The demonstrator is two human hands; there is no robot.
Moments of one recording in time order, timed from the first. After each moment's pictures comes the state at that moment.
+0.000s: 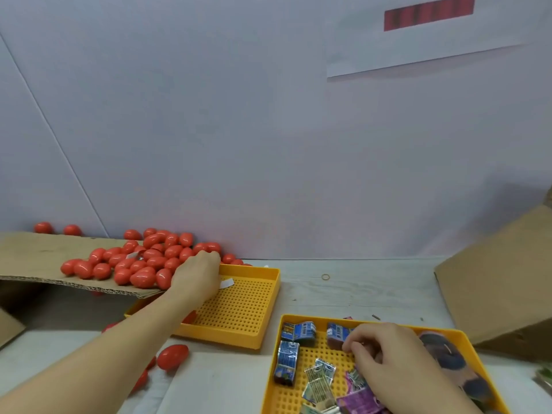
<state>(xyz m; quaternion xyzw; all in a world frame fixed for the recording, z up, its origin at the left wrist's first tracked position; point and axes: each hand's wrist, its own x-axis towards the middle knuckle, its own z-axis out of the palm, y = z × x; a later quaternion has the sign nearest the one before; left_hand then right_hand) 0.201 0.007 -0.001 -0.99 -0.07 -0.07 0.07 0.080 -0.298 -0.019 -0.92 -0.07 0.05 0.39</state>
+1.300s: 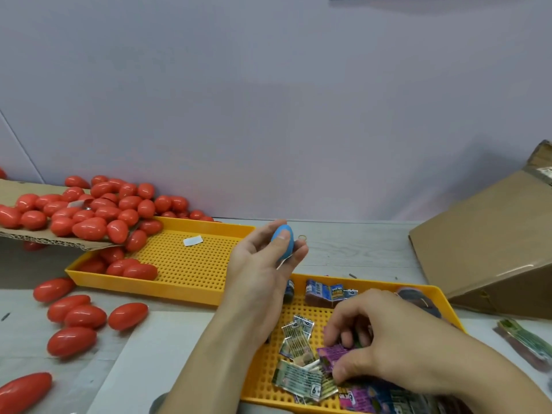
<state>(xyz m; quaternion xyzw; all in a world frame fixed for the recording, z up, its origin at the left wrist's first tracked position) 0.103 -0.139 -0.008 -0.42 -0.05 -0.02 -0.91 0.068 -0.310 0.000 -0.91 -0.15 0.19 0.32</state>
